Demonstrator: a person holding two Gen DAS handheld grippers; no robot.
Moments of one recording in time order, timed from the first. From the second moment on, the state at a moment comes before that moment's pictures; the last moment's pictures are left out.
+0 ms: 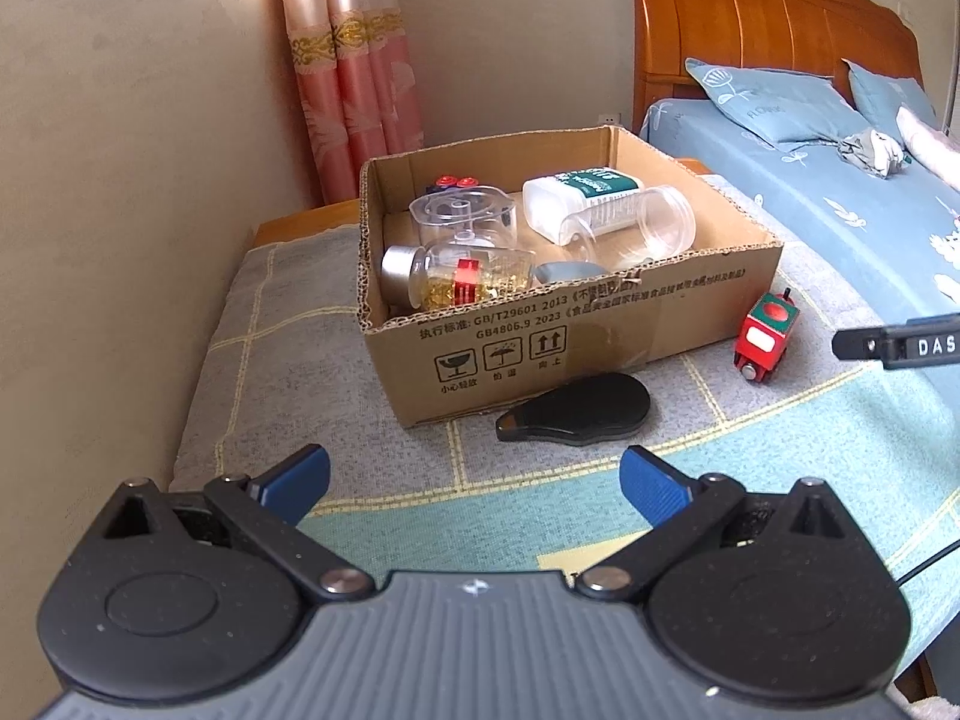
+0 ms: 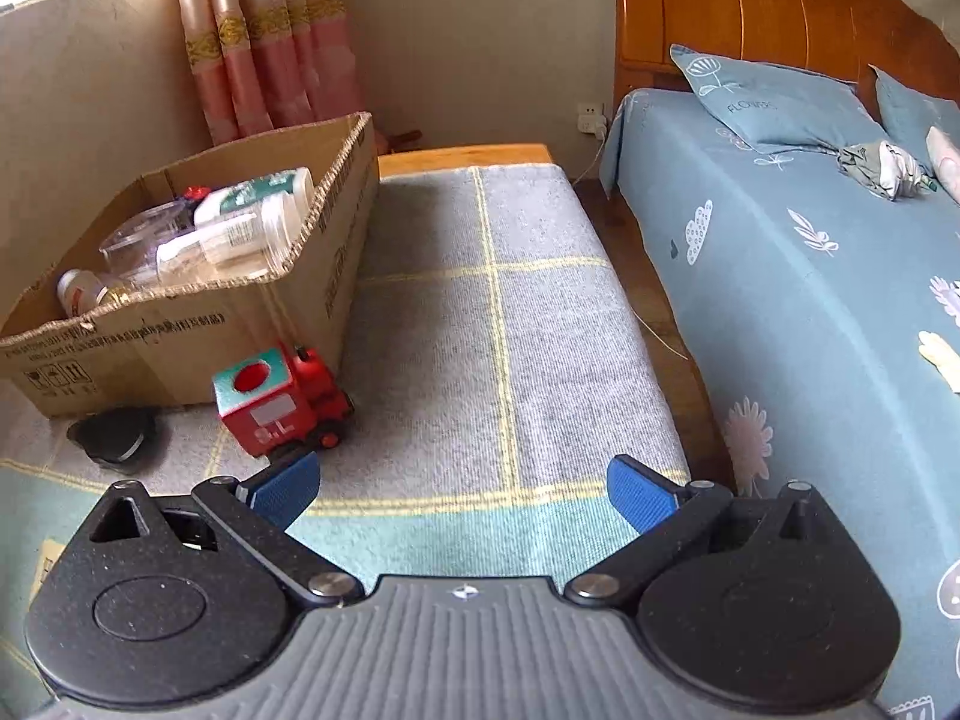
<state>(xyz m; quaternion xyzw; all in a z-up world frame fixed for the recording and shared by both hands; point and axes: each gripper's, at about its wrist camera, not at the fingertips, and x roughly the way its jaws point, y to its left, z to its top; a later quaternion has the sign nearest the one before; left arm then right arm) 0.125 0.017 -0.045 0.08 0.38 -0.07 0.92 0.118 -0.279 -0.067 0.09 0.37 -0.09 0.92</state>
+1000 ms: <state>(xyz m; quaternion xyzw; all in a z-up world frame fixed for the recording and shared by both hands) 0.139 -0.007 -0.062 0.08 0.39 -0.12 0.91 0.101 -0.245 -0.101 0.02 0.43 -0.01 0.90</state>
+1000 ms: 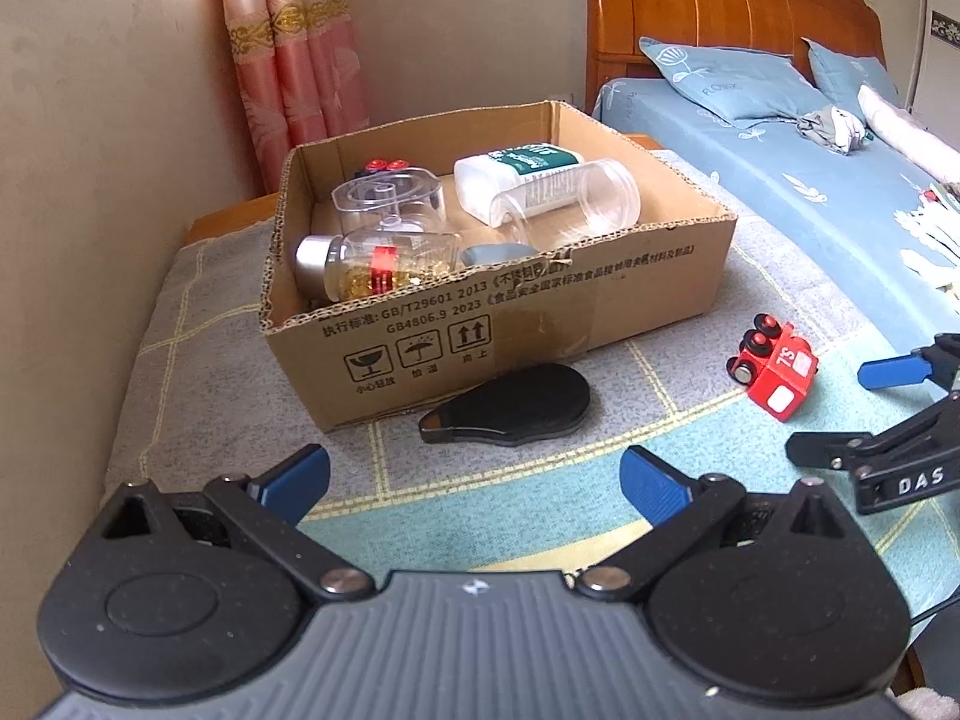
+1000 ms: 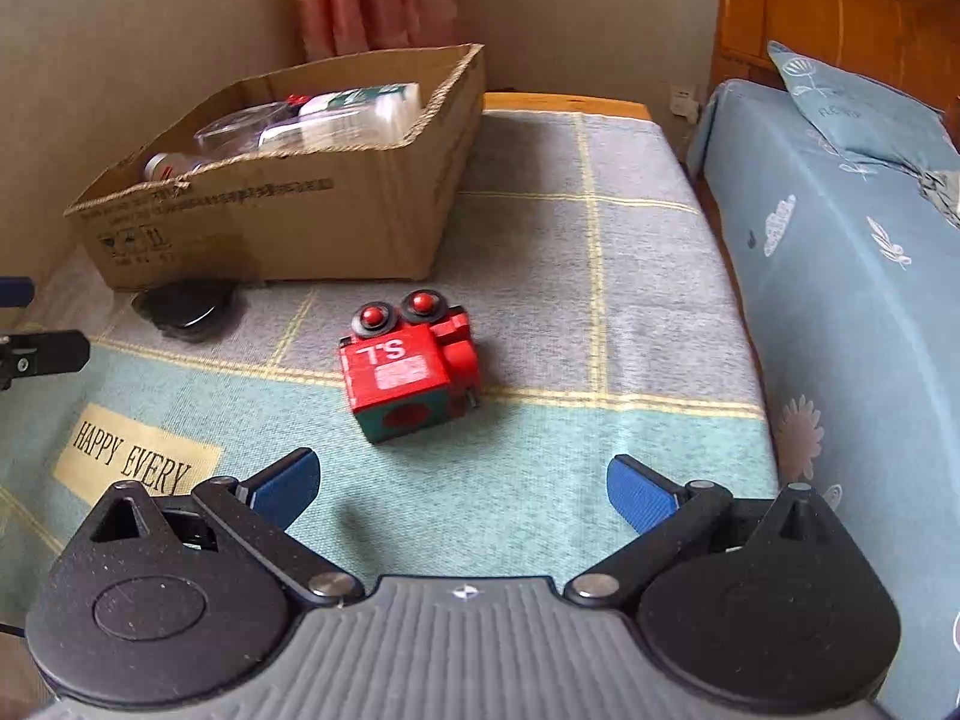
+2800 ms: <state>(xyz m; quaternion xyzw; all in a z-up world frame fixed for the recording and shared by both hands) 0.145 0.013 -0.104 0.03 0.41 -0.09 0.90 0.143 -0.234 -0.103 -0.05 0.42 0.09 0.90</state>
